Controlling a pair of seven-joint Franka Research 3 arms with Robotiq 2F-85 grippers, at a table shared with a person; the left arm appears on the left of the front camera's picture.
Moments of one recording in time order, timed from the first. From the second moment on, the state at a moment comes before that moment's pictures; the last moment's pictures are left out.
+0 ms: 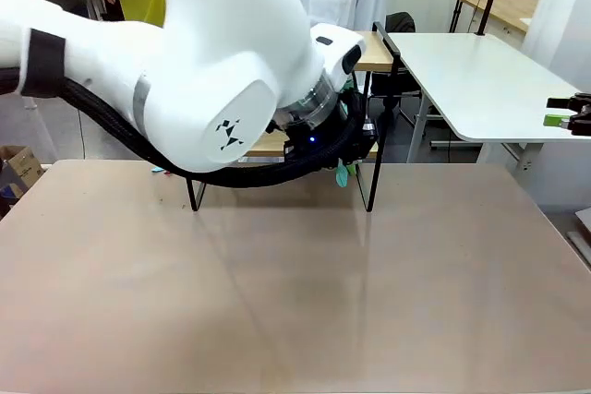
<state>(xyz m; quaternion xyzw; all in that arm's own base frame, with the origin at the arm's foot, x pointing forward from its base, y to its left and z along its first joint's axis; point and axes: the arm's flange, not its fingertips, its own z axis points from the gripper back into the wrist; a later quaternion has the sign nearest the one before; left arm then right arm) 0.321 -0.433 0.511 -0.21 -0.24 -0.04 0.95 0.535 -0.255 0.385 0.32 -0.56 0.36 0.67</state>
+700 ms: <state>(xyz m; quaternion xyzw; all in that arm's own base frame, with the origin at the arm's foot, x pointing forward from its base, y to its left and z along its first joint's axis) 0.316 -0.459 0.489 -0.18 -0.23 -0.04 0.96 0.535 -0.255 0.385 0.32 -0.56 0.36 0.67</state>
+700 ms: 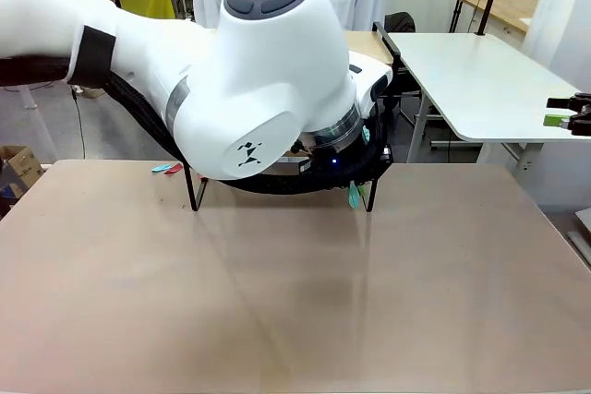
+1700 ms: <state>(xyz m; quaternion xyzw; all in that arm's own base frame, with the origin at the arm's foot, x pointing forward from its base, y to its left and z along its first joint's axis) 0.336 -0.406 0.479 -0.09 -0.21 -0.03 0.97 0.535 -0.255 0.385 0.32 -0.56 0.36 0.67</state>
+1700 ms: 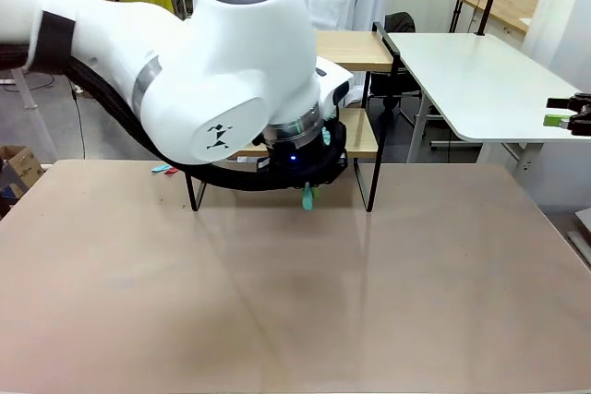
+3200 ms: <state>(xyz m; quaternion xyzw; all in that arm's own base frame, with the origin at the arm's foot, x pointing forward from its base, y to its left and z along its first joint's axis) 0.321 -0.288 0.513 0.18 -0.23 0.02 0.96 0.535 -0.255 0.385 0.32 -0.56 0.36 0.67</state>
